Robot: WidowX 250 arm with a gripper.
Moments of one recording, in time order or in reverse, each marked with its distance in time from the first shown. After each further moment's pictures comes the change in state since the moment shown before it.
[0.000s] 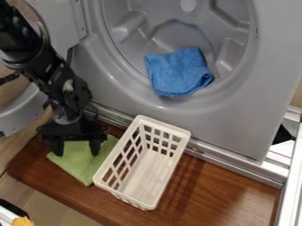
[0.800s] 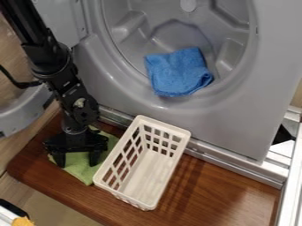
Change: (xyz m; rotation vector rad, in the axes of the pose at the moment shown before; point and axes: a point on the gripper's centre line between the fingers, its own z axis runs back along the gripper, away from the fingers) arm 0.001 -0.002 -0.050 0.052 0.082 0.054
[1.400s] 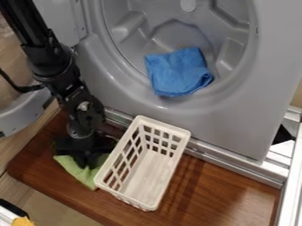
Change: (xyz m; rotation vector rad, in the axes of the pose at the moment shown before) arm -0.011 -0.015 0.018 -0.073 -0.033 -0.046
